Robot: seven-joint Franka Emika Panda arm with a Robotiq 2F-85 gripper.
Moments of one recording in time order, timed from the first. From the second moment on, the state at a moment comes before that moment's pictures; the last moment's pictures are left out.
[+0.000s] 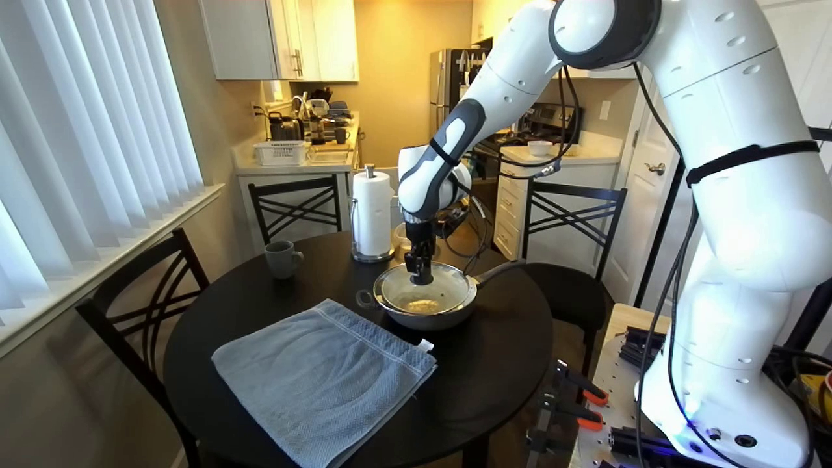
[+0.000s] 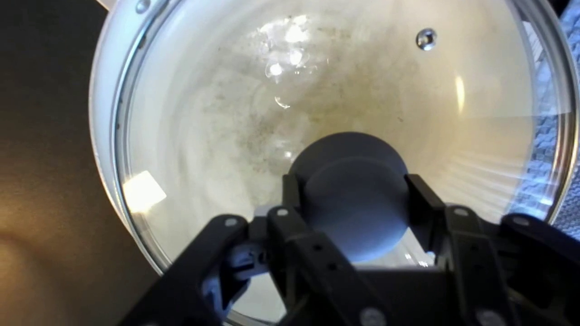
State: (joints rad) arm -0.09 0.53 -0.05 -2.02 -0.04 2.53 -0.24
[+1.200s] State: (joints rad) arm -0.22 0.47 0.04 -2.19 0.04 2.76 -0.29
